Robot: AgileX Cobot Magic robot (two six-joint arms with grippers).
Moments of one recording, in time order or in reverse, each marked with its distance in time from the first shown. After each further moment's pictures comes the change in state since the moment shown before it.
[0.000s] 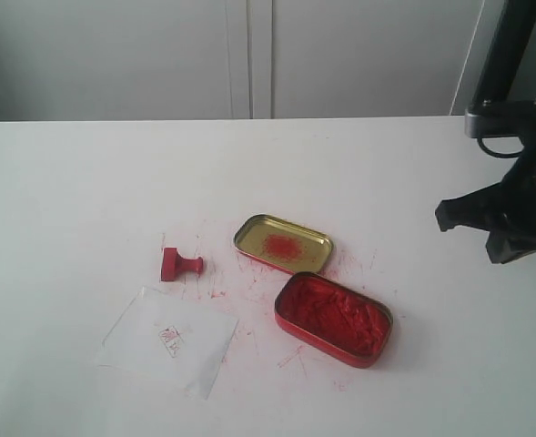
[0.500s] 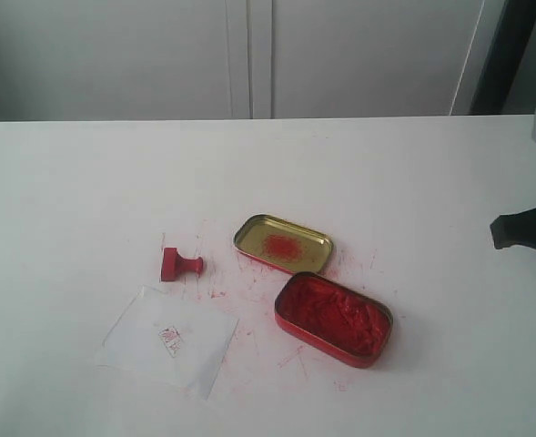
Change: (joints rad) left arm 0.000 0.000 0.000 0.000 0.000 0.000; right arm -0.062 -0.234 0.142 -0.034 -0.006 0.032
